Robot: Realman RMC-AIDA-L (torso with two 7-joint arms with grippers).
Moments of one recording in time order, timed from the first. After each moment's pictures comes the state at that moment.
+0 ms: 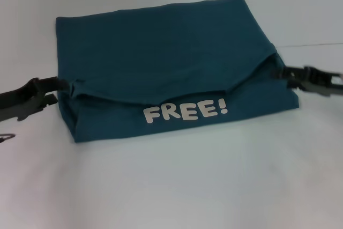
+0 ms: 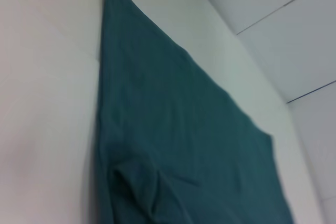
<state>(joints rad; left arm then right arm) -0.52 -2.08 0.74 0.80 2.02 1.07 -2.57 0.56 1.97 -0.66 -0.67 -2.02 -1.19 2.27</state>
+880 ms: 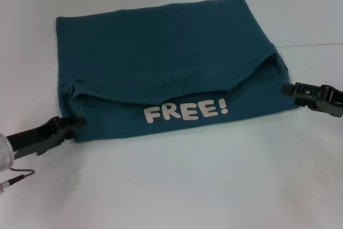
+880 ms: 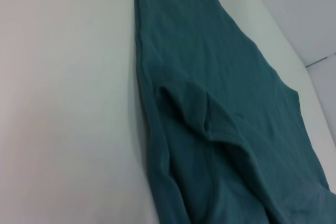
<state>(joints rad) -0.54 -2.09 0.69 0.54 1.99 1.02 -2.33 0.48 1.97 -0.57 -0.66 -1.99 -1.35 2.20</state>
